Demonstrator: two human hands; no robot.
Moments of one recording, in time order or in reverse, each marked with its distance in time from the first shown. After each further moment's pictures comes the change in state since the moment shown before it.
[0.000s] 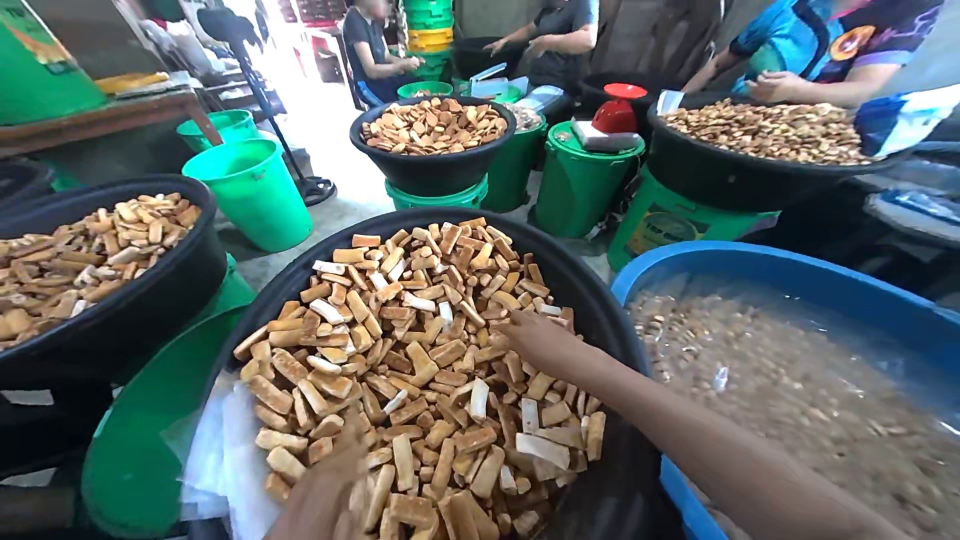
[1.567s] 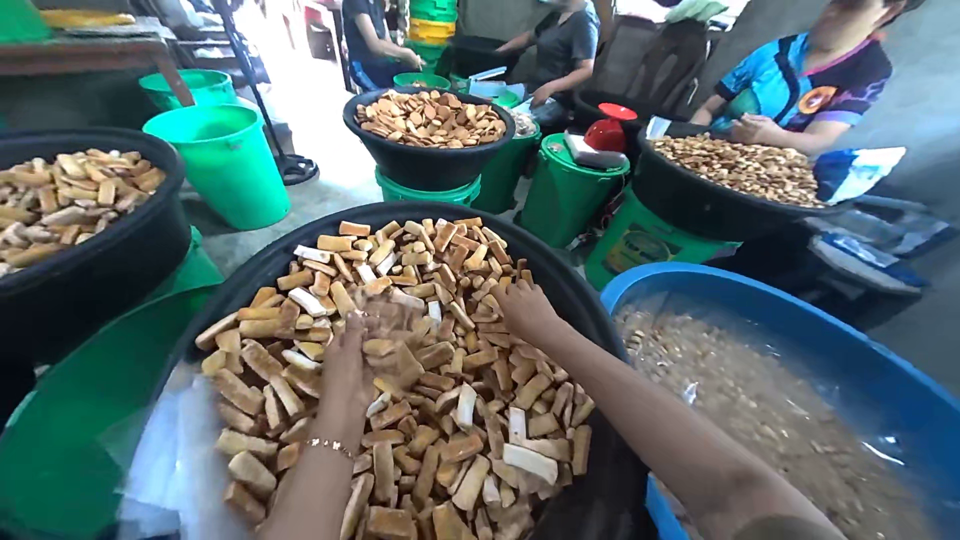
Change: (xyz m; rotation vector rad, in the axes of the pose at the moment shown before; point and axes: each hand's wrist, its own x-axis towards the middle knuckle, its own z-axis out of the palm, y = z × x) left_hand 0.158 -0.045 0.103 -1.343 0.355 -0.795; right_hand 0.061 0.031 -0.006 -0.219 0.115 0.196
